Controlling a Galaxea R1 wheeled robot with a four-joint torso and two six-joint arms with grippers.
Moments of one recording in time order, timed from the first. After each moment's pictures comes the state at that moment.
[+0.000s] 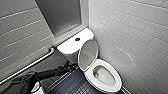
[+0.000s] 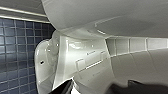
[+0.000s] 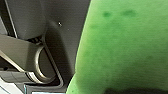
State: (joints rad) left arm 0.36 2.69 -2.09 -0.89 0.04 -0.05; right arm -1.47 2.73 -2.39 0.11 0.08 0.11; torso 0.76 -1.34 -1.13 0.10
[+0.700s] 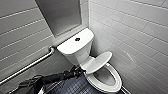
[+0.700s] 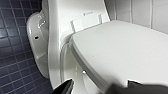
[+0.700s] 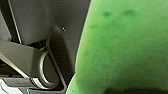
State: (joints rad) left arm 0.44 2.77 -2.07 -0.78 0.14 -0.03; right arm -1.45 2.74 -2.38 0.11 0.07 0.11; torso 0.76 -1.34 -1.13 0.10
